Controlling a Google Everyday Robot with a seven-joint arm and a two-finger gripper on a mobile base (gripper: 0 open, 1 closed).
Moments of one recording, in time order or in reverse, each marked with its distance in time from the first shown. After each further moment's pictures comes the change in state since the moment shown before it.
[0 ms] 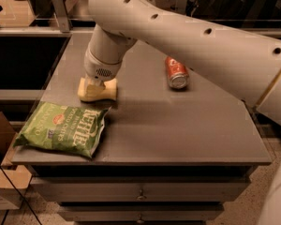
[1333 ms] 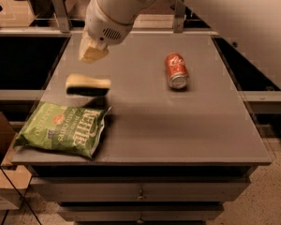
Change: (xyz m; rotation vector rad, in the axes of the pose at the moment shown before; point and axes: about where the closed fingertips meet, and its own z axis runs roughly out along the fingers) arm -0.038 -0.014 -0.111 0.151 -0.126 -0.074
